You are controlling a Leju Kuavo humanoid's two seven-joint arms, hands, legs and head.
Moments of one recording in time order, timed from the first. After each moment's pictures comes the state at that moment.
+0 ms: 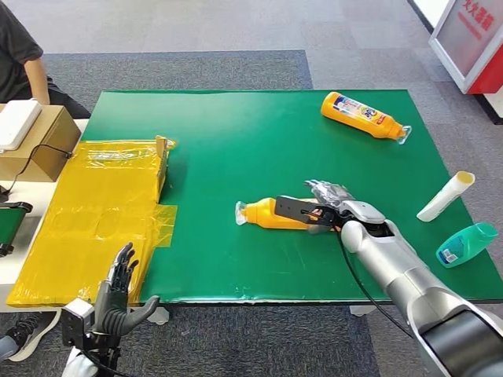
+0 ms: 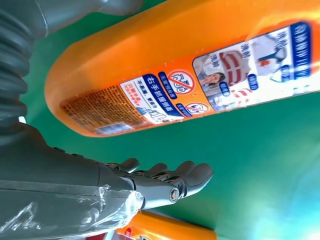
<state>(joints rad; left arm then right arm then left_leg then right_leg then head) 0.06 -0.15 0.11 -1.18 -0.06 -0.28 -0.65 -0.71 -0.17 0.58 -0.79 0.79 0.19 0.15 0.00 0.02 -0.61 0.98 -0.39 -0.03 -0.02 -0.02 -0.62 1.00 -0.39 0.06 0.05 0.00</state>
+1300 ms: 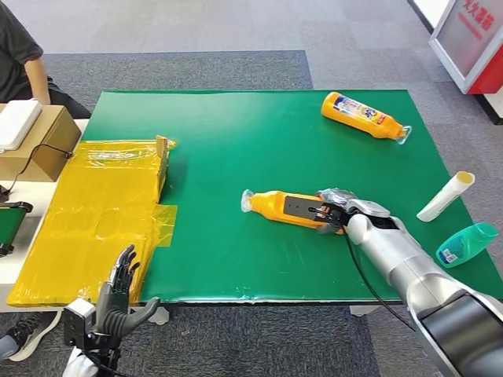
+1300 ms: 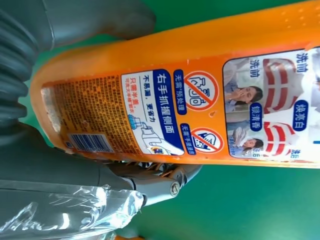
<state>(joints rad) 0.05 -0.15 0.11 -1.15 -0.06 -0.29 -0.66 -0.79 -0.17 0.62 -0.59 0.72 0.25 0.13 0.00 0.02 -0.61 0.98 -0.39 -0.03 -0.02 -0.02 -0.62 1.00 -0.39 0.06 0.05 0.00</state>
